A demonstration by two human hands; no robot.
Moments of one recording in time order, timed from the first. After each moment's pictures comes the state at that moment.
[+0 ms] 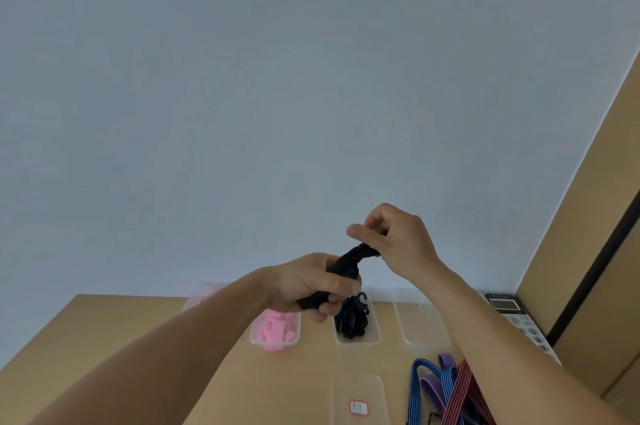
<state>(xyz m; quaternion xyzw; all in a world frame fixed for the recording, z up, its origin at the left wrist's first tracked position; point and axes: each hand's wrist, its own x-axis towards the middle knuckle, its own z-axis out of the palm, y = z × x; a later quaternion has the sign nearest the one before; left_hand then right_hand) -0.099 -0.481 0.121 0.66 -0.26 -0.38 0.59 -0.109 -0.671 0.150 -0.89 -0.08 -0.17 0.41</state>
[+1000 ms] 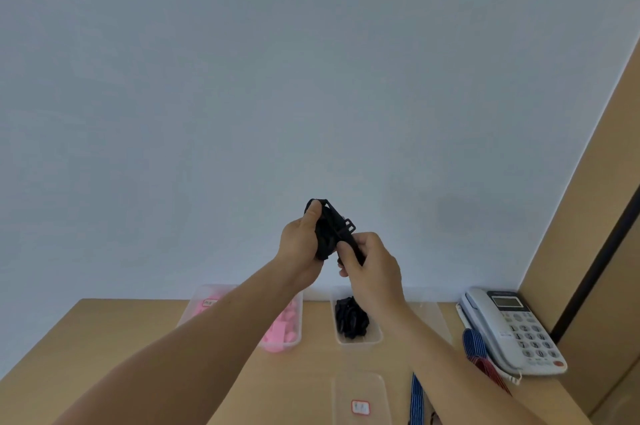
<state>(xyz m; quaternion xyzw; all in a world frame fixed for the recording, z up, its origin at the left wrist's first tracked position) -0.079 -0.516 0.133 0.48 0.01 -0.07 0.88 -0.120 -0.631 0.096 -0.84 0.01 -0.20 0.51</state>
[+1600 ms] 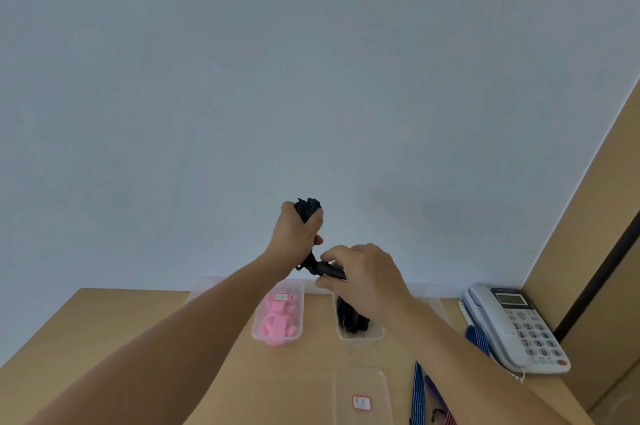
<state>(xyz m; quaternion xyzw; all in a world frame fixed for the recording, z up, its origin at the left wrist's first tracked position) -0.046 -0.488 0.113 0.78 -0.03 0.04 0.62 -0.116 -0.631 0.100 -0.94 -0.19 -0.18 0.20</state>
